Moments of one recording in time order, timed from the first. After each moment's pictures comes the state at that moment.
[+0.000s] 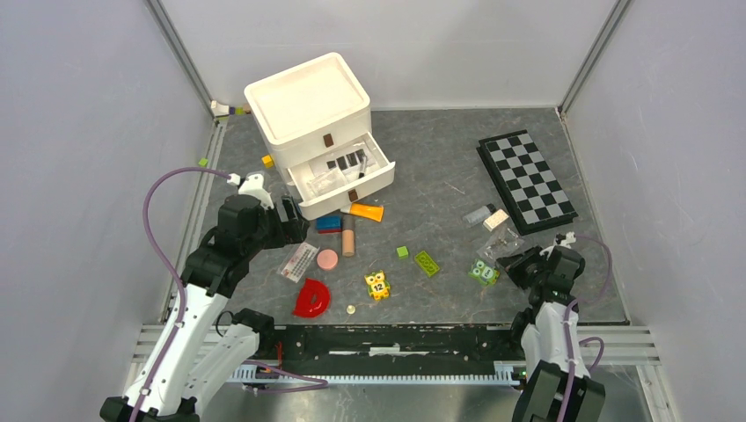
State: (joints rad) left arm -0.31 0.70 0.83 -0.72 -0.05 -0.40; right arm -0.40 0.71 0.07 -0.10 -0.46 0.66
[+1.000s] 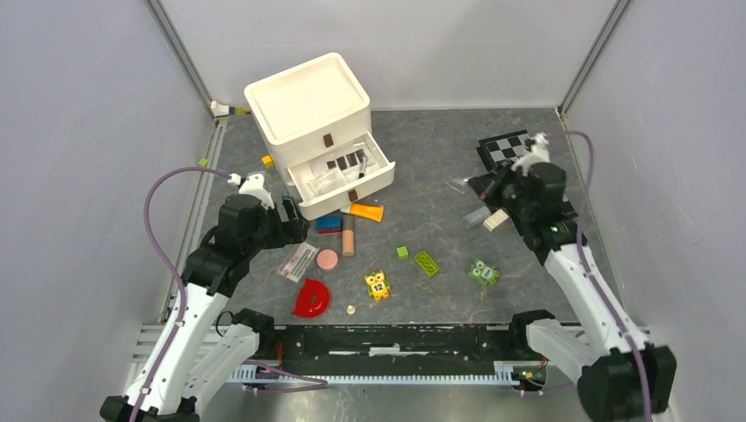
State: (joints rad) left arm -0.31 0.70 0.83 -0.72 -0.04 -0.40; right arm 0.07 0.90 0.72 -0.16 -0.25 0.62
